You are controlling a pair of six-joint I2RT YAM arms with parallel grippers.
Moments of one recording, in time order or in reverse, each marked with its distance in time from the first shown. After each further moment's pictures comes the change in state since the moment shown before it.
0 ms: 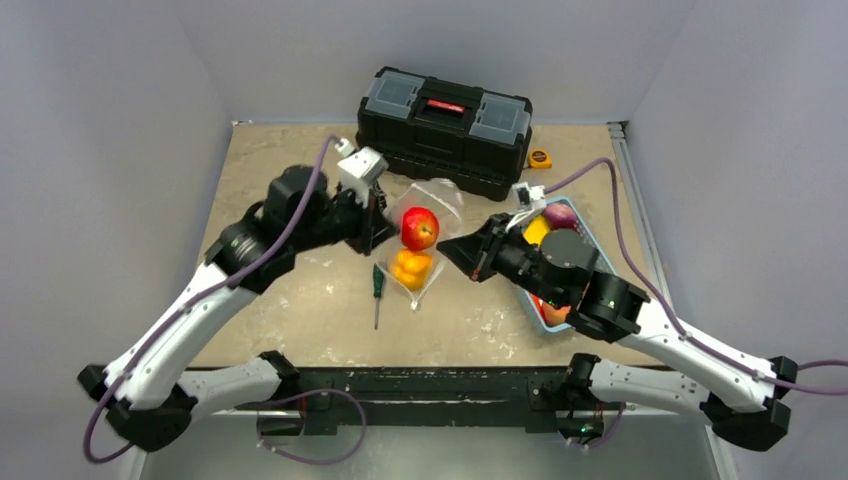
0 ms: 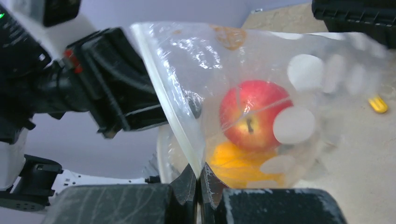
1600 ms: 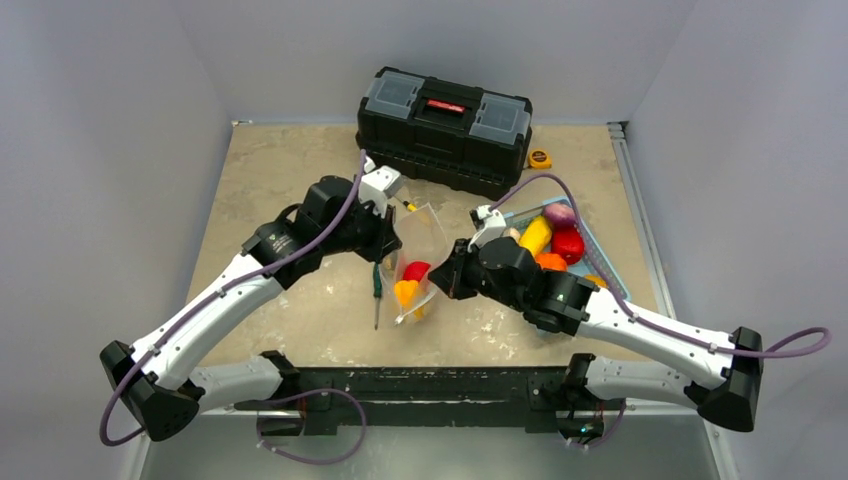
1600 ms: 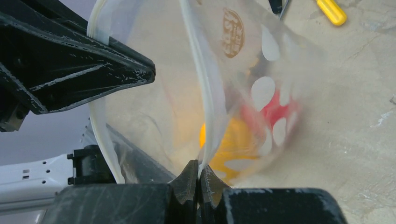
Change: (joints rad) left arm -0.005 0.121 -0.067 0.006 -0.084 0.005; right arm 0.025 0.115 -0.105 -0.069 0.051 0.068
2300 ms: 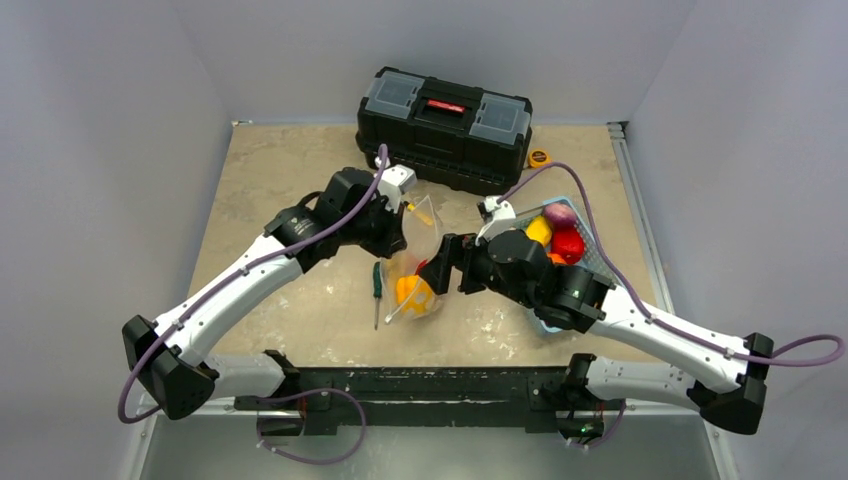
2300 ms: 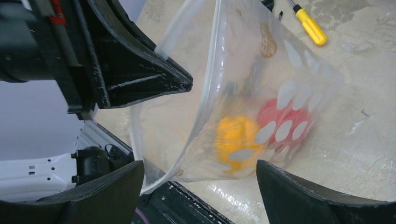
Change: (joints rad) left arm 0.000 0.132 0.084 -0.068 -0.008 -0.004; right arm 0.000 -0.022 0.086 -0.115 0.029 -0.049
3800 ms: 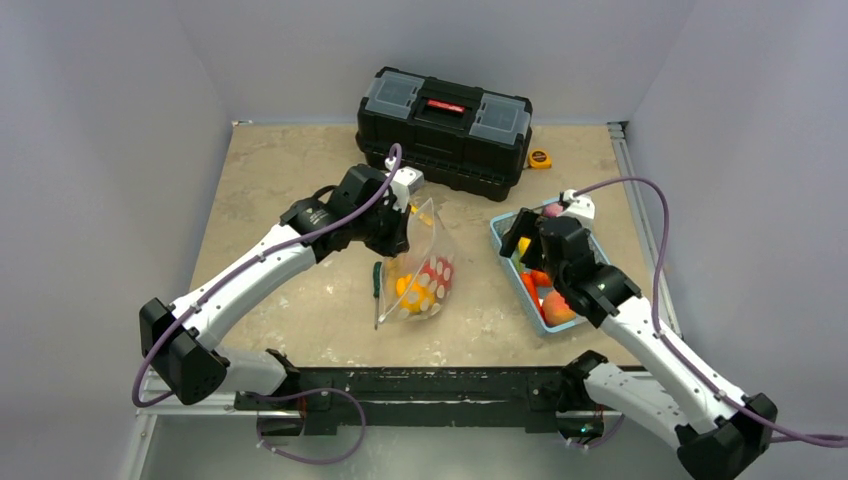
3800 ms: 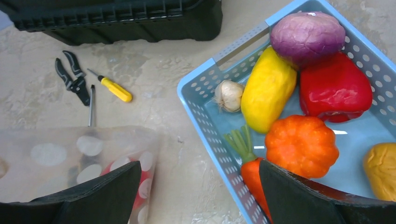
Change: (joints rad) left arm 0.000 0.088 0.040 -0.045 -0.002 0.000; right arm -0.457 -0.167 -0.195 -0.097 0.211 -0.055
